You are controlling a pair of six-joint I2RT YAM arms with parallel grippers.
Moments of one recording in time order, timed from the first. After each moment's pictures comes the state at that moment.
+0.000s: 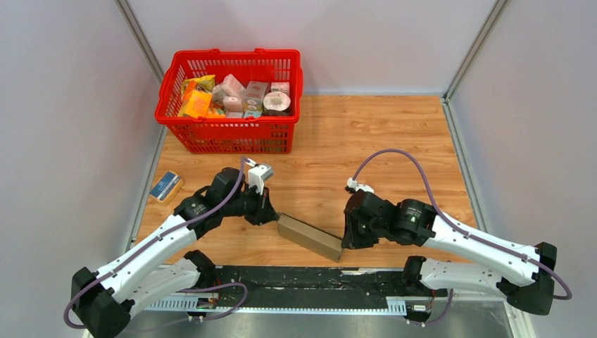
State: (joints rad) left arm -0.68 0.86 0.67 -0.49 0.39 -0.35; right arm 1.12 0.96 0.93 -1.01 0.04 0.94
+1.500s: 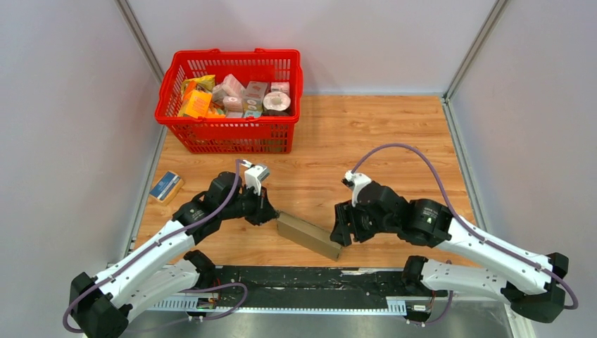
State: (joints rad) left arm -0.68 0.81 0.60 -0.40 0.35 -0.38; right arm 1.09 0.86 0.91 -0.89 -0.03 0.72
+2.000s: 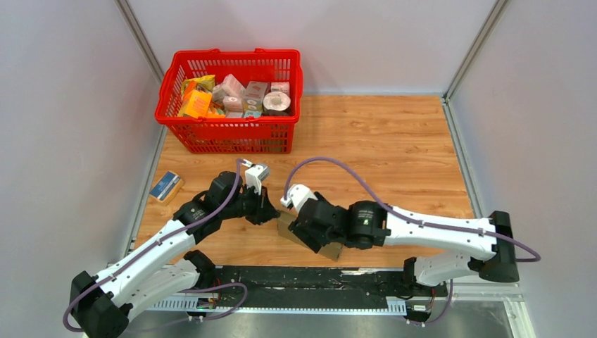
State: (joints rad) left arm -0.68 0.82 0.60 -0.39 0.34 -0.39; right arm 1.34 1.26 1.17 -0.85 0.31 0.32
